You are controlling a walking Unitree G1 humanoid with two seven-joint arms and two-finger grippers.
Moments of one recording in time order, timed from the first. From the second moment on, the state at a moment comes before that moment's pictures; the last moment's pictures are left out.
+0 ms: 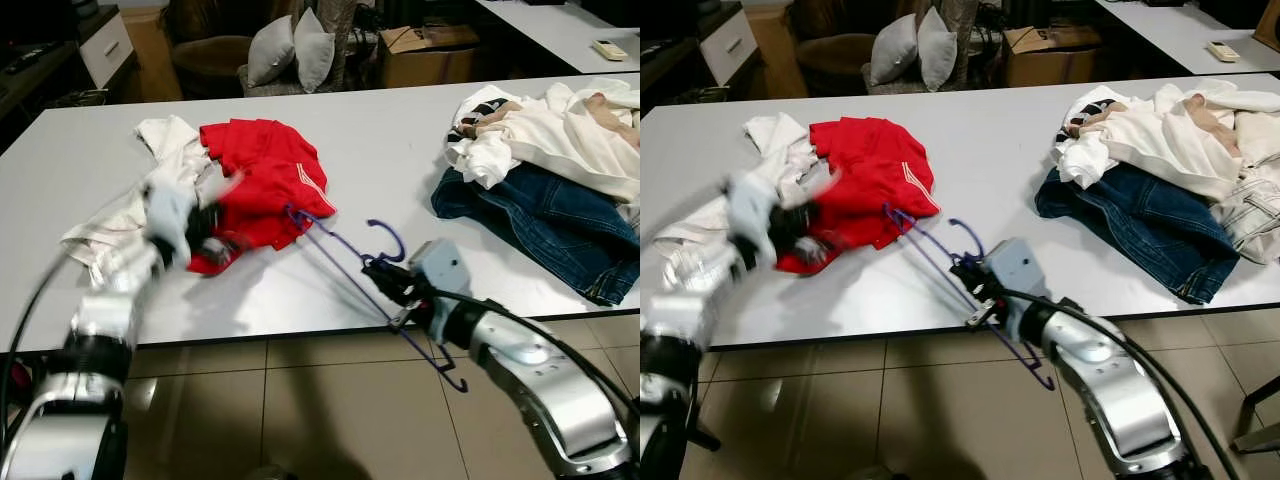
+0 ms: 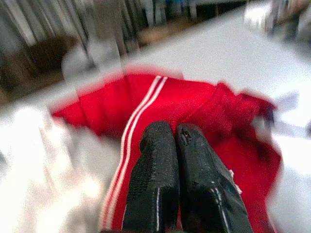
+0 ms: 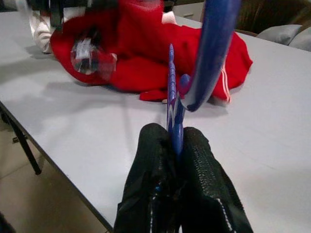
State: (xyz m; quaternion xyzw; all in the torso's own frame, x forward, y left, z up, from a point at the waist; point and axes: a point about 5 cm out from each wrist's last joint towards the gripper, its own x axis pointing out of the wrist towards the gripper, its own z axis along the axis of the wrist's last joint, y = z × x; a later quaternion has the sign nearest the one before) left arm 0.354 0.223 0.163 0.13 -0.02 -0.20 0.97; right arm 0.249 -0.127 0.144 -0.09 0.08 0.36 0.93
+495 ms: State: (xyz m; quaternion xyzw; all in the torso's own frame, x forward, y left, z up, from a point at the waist) left arm 0.357 0.197 0.245 0.21 -0.14 -0.25 0.94; right arm 0.239 -0.118 0.161 0.06 0.04 0.41 0.91
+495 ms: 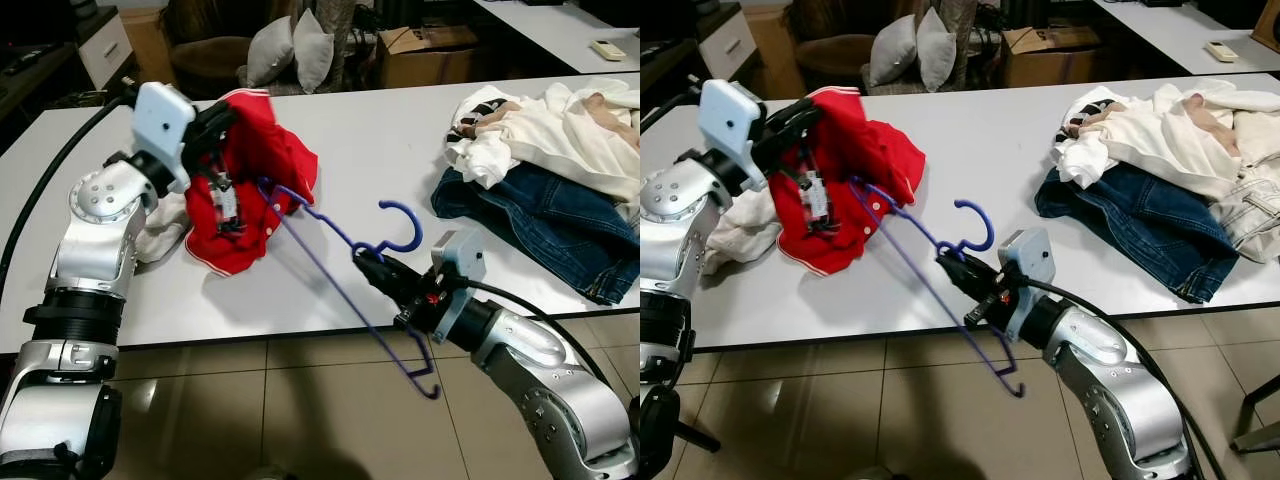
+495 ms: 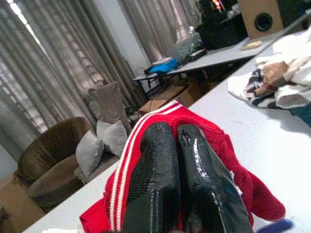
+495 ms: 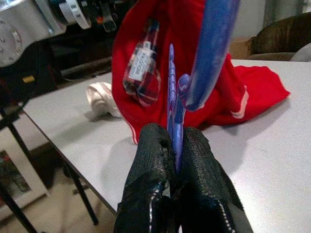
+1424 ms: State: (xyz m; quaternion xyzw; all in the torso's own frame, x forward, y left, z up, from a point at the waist) left arm 0.322 0.163 0.199 0.25 -0.04 -0.32 0.91; right arm 0.289 -0.089 0.157 0.18 0.09 0.37 0.91
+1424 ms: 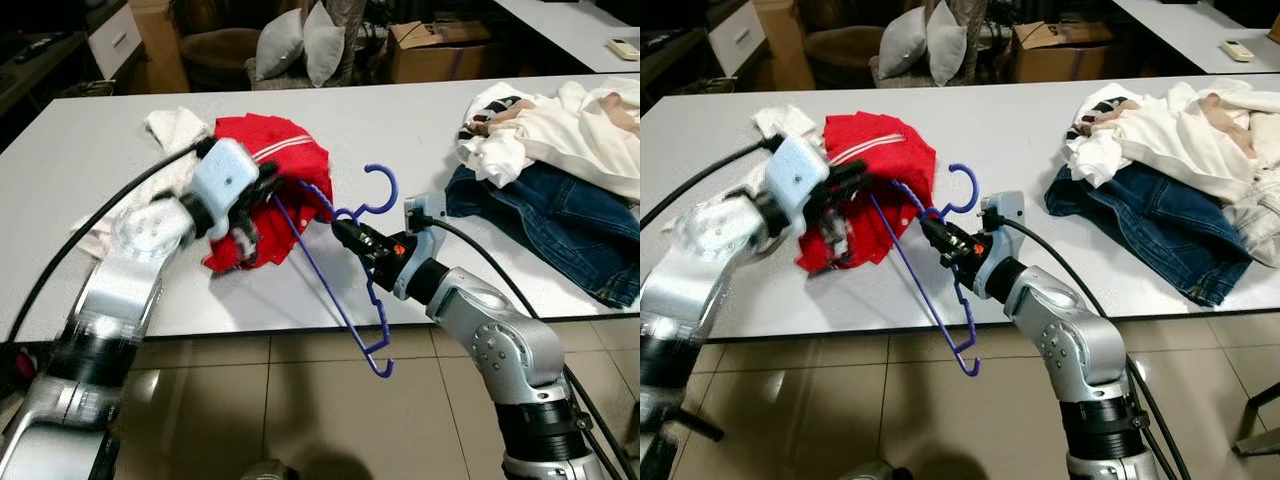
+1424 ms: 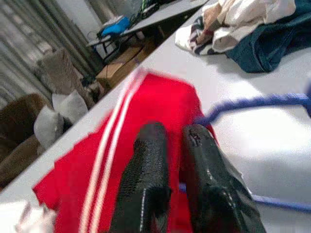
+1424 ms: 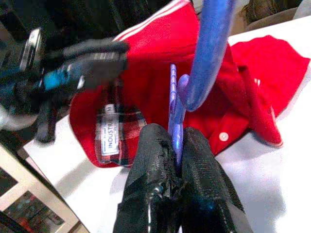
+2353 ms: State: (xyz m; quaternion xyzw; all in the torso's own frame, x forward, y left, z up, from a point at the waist) left arm 0.314 0.203 0.156 0.38 -0.02 -0.15 0.91; right arm 0.292 -0.080 0.165 0.20 0.08 0.39 0.90
